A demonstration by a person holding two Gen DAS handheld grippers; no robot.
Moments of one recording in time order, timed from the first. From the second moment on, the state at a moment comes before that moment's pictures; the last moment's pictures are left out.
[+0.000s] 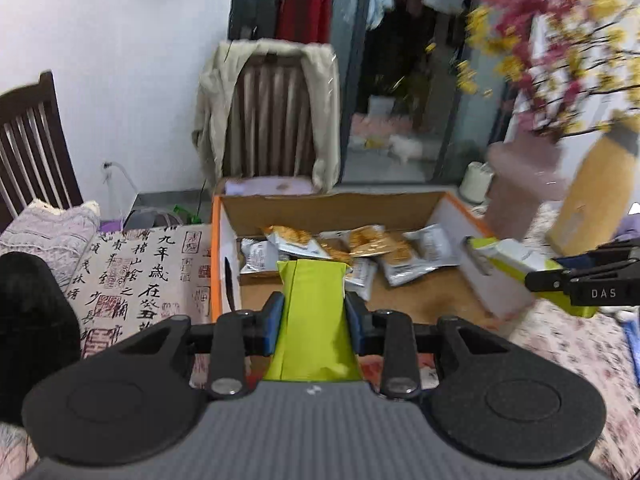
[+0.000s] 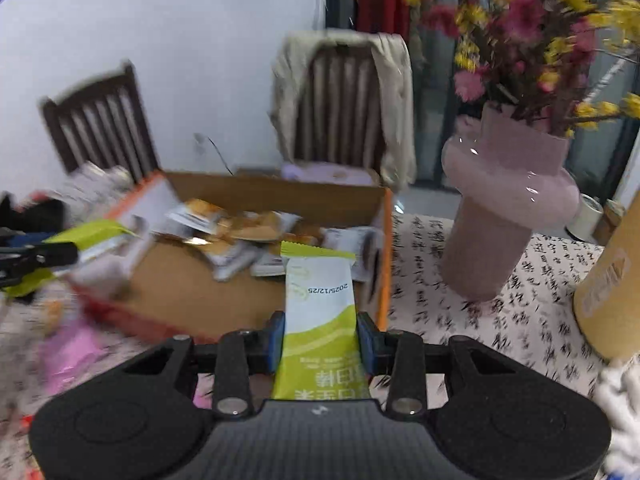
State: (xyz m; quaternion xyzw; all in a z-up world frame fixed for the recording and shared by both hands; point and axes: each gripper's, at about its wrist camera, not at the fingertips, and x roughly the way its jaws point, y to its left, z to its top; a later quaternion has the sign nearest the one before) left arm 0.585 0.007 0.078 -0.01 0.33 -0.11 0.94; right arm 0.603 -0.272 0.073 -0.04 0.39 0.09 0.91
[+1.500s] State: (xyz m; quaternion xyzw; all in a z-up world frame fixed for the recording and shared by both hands) left arm 0.329 0.039 0.123 -0.05 0.18 -0.10 0.98; right arm 0.403 -0.269 0.099 -0.03 0.28 0.13 0.95
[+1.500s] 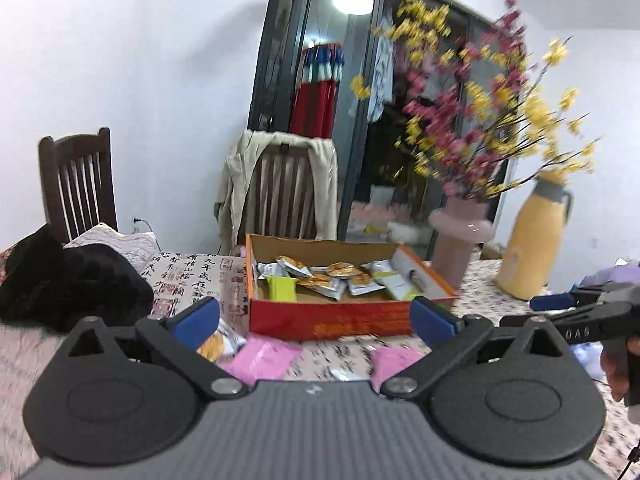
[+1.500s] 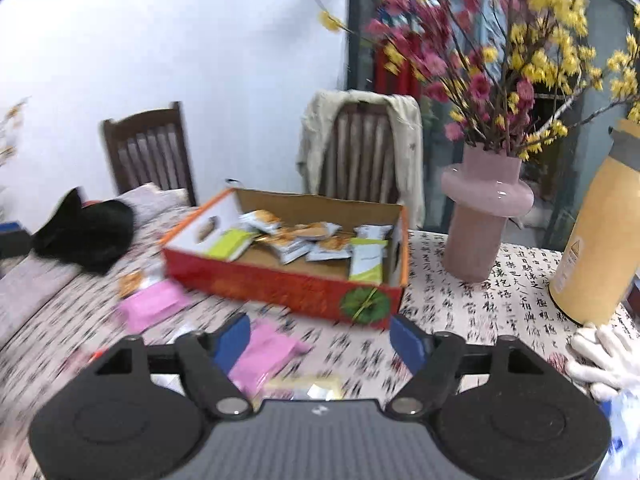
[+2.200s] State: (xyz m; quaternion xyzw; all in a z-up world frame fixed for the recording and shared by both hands) left arm 0.149 0.091 0.043 -0.09 0.21 0.00 0.97; right arm 0.159 -0.270 0.020 -0.04 0.23 0.06 0.97
